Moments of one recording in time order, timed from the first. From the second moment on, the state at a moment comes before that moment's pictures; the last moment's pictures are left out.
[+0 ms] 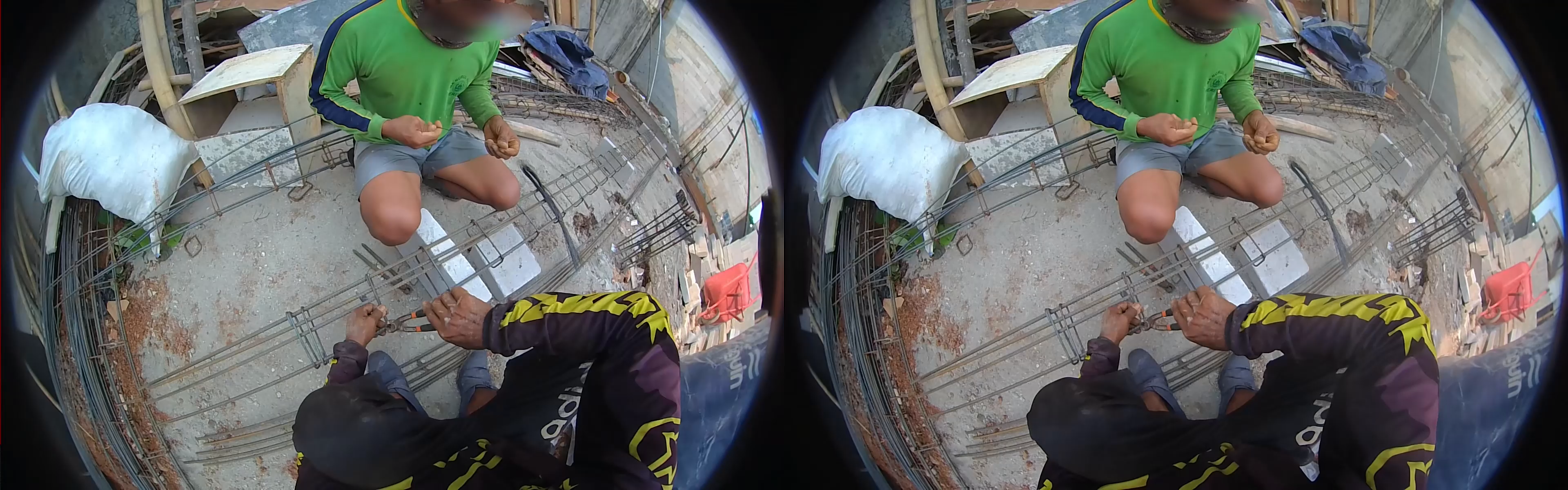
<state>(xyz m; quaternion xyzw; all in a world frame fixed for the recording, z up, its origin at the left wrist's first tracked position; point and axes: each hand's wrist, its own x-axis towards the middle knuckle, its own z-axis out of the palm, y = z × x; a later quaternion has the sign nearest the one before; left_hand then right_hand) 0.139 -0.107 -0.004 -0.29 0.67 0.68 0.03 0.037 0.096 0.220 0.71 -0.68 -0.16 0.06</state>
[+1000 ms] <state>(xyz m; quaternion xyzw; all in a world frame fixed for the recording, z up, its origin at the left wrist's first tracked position) 0.143 -0.108 0.028 -0.28 0.74 0.60 0.15 0.069 0.124 0.202 0.51 -0.84 -0.08 -0.18</state>
